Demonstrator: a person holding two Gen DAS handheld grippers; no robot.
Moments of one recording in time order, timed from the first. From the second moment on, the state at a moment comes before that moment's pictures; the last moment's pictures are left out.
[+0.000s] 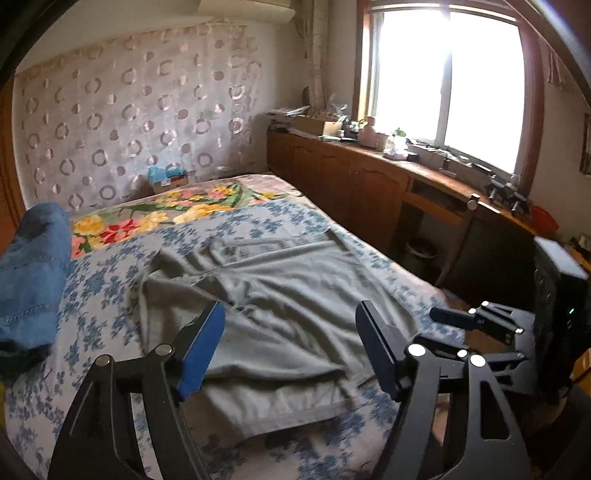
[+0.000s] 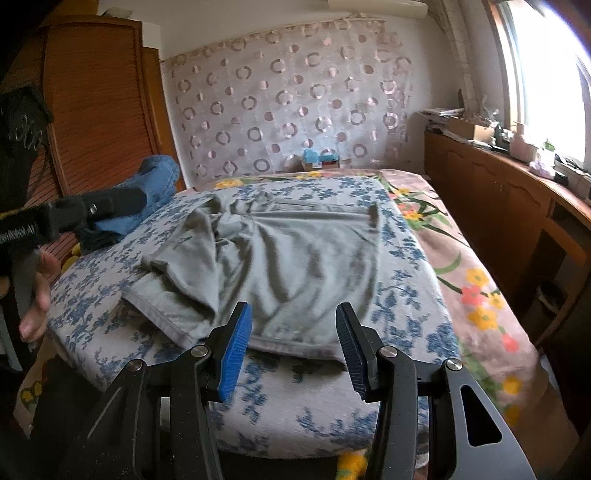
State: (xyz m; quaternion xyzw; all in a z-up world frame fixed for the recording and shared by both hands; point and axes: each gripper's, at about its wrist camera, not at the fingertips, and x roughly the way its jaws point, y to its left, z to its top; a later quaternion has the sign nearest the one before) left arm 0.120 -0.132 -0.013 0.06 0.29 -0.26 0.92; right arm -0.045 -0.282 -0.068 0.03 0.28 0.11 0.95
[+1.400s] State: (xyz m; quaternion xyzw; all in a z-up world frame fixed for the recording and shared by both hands) left arm 0.119 -0.090 -0.063 0.04 0.34 -0.21 0.92; right arm 0.006 -0.291 -0.044 0.00 0.25 0.17 0.95
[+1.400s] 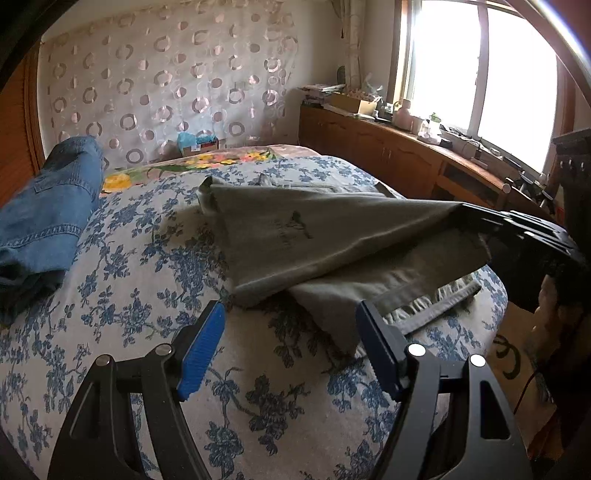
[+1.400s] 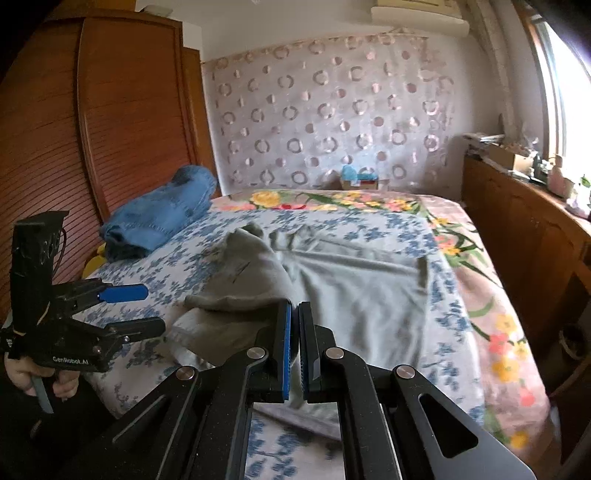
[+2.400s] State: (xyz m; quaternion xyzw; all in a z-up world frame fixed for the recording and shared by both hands) left arm 0.121 -0.107 -0.064 0.05 0.34 -0.22 0.91; right arm 0.002 -0.316 -0.053 0.03 0.32 0.10 0.94
